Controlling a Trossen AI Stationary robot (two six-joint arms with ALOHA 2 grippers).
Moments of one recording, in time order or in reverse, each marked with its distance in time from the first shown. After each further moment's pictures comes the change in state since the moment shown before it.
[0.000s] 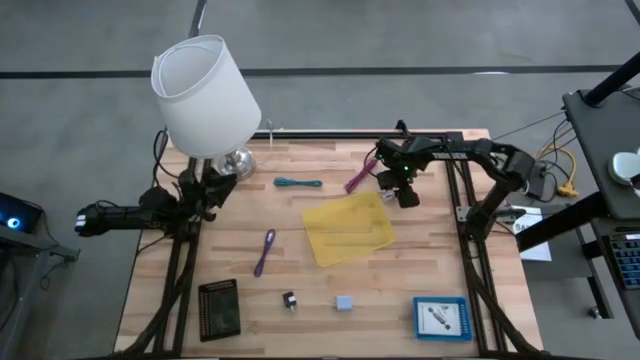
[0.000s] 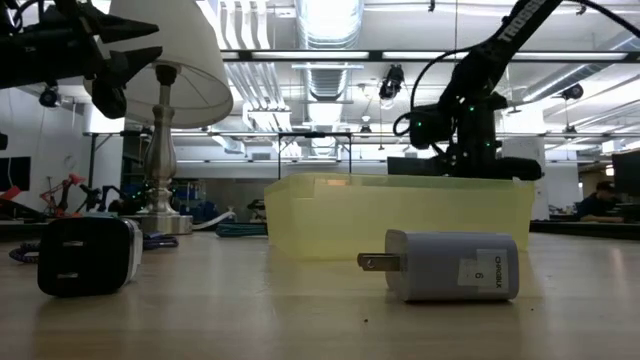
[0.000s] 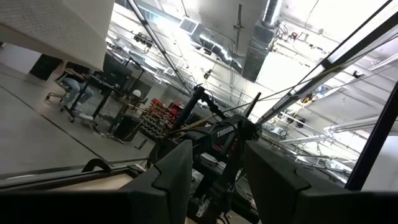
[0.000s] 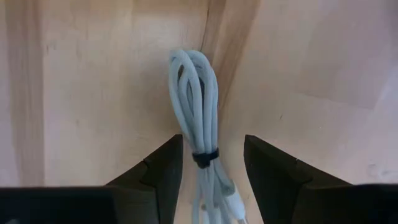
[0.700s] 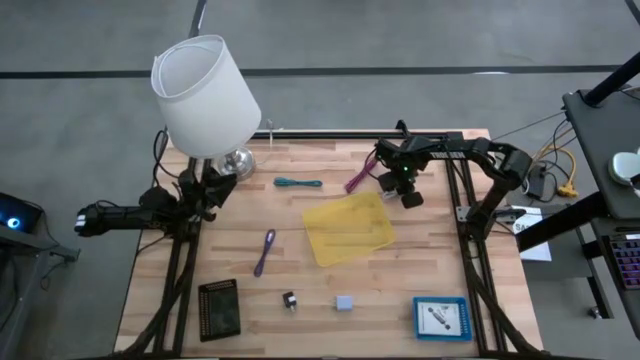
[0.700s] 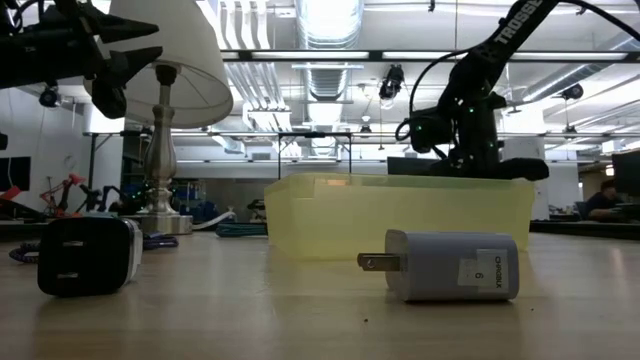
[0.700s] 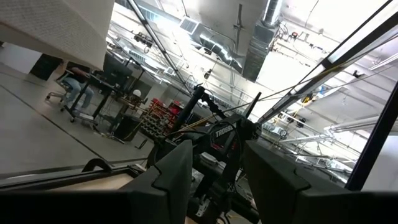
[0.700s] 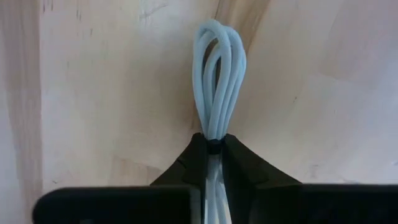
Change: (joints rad) left arm 0.000 0.000 0.000 0.000 0.000 0.000; right arm 0.000 0.020 0.013 -0.057 0.044 -0.054
